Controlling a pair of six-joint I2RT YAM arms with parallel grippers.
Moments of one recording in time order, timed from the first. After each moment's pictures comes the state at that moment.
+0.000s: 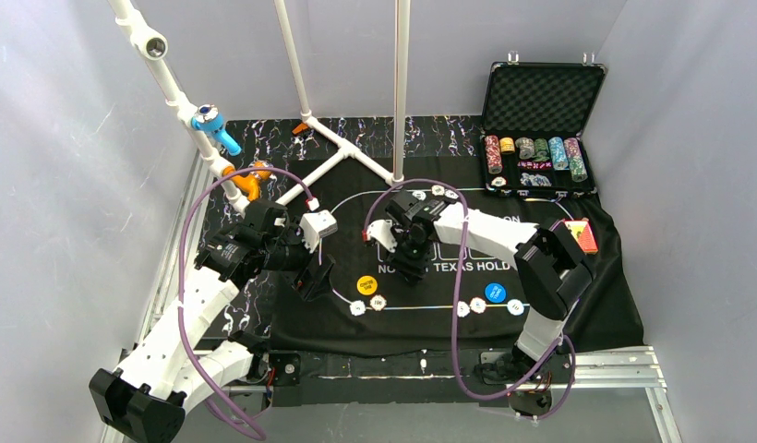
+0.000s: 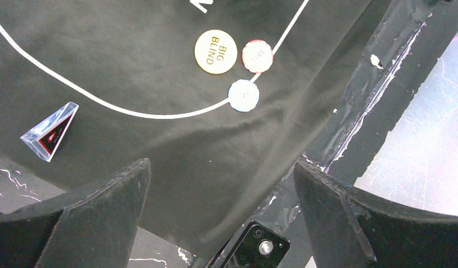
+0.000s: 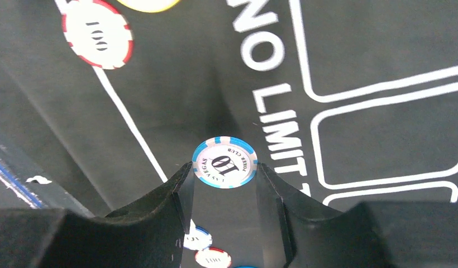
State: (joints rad) left arm -0.45 0.93 0.93 -0.95 0.48 0.30; right arm 0.82 1.75 1.23 -0.83 -0.22 -0.45
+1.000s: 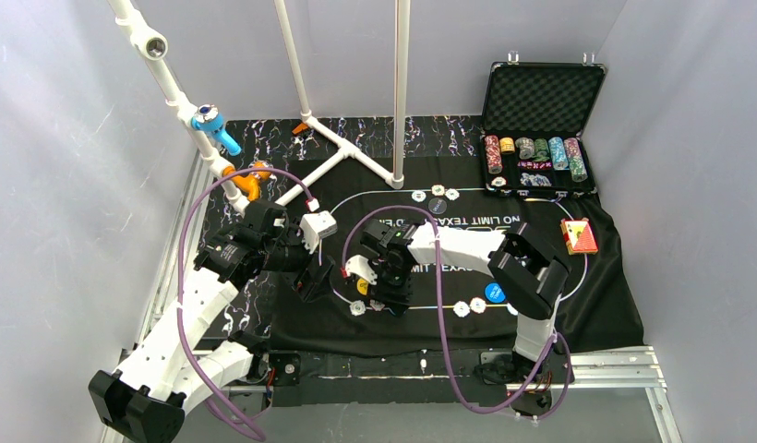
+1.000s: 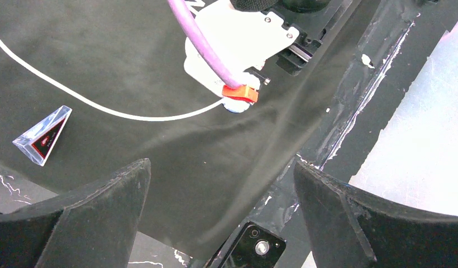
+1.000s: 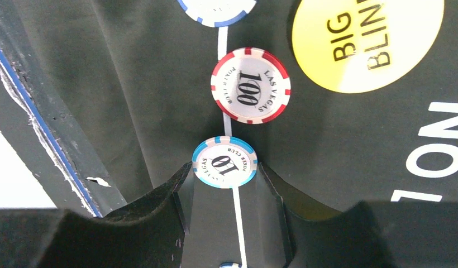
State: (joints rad) left arm -0.45 0.92 0.93 -0.96 0.51 0.30; right arm 1.02 1.84 1.23 -0.84 -0.36 -0.47
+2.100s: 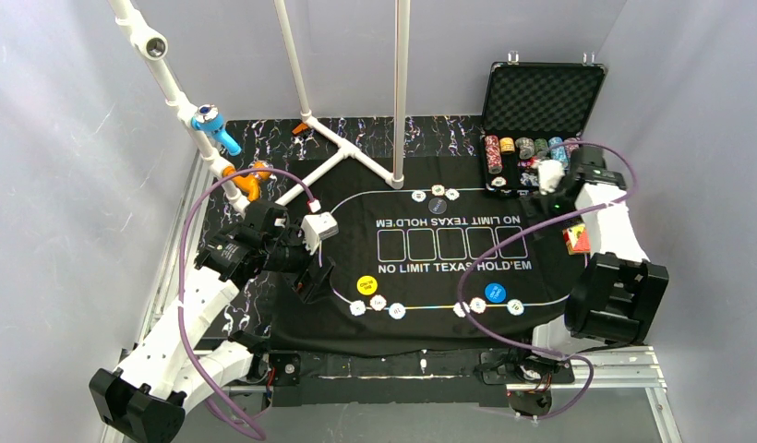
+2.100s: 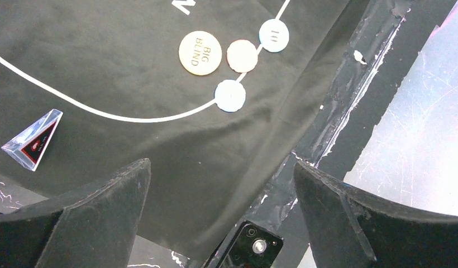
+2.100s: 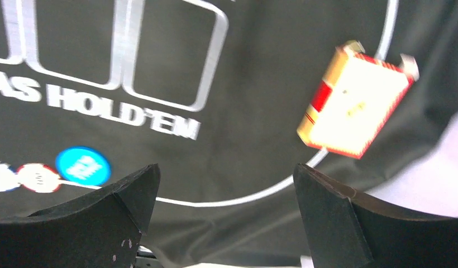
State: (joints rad) left arm -0.45 0.93 0.93 -0.96 0.53 0.32; right arm -0.12 1.47 1.20 -0.95 -0.16 -0.56
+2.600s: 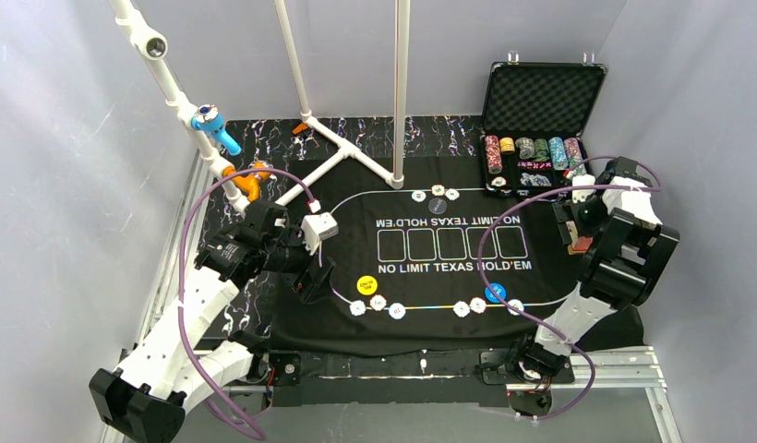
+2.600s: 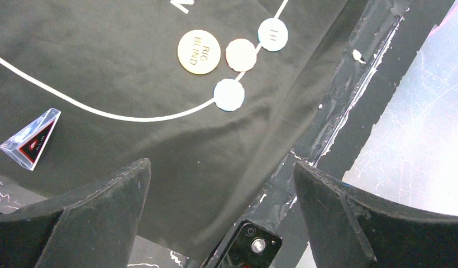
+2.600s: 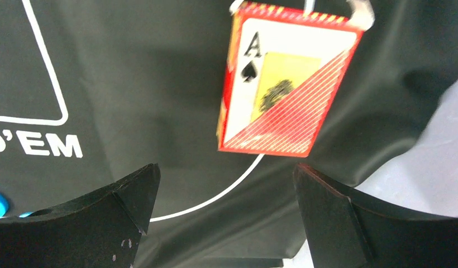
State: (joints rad) left arm -0.45 0.93 0.93 -0.97 0.54 0.31; right arm -0.45 1.74 1.25 -0.87 -0.09 -0.66
